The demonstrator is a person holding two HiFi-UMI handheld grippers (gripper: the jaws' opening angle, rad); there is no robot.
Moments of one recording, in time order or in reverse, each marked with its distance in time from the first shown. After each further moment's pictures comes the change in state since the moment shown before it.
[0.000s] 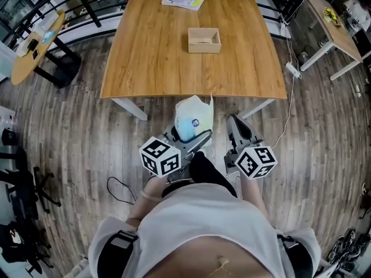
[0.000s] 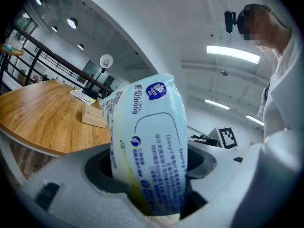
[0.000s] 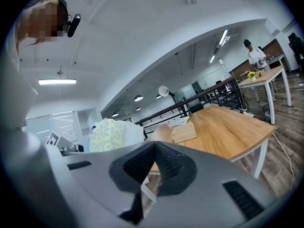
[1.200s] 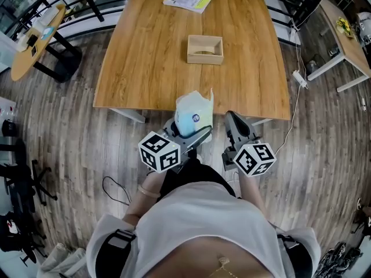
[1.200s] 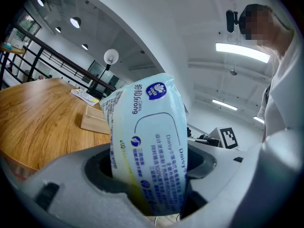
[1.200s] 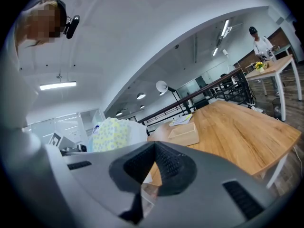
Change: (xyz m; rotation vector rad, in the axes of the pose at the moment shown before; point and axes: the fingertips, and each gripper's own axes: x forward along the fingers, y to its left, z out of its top) left arm 0.085 0.069 0.033 -0.021 0.002 0.054; right arm 0.092 -0.066 0.025 0.027 0.041 0.071
